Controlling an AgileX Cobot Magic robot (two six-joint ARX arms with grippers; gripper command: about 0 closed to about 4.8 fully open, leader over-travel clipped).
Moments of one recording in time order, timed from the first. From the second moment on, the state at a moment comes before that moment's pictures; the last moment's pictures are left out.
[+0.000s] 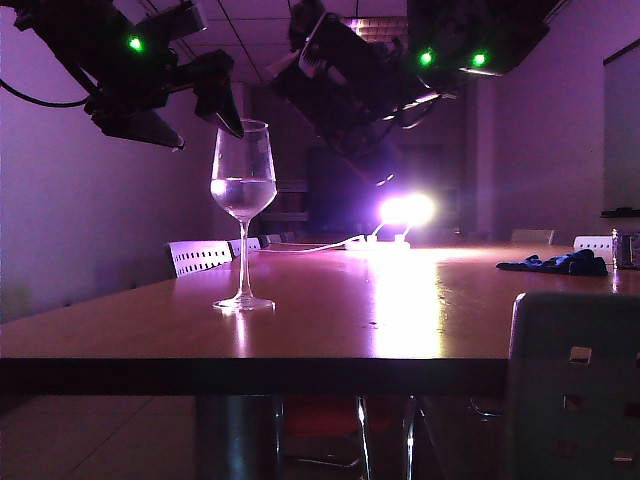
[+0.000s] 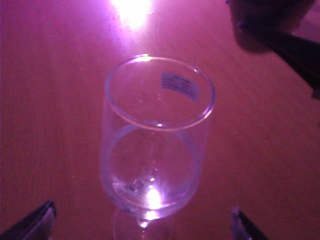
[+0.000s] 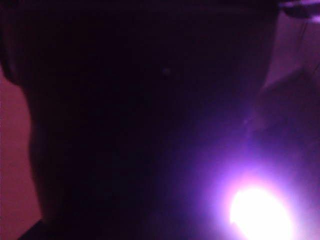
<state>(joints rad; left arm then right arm) -0.33 1.54 1.11 0.08 0.13 0.03 0.40 2.06 1.65 0.44 -0.26 -0.98</state>
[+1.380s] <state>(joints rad) -0.32 1.54 1.11 0.05 0.10 0.03 0.41 2.12 1.78 0.33 -0.32 -1.23</state>
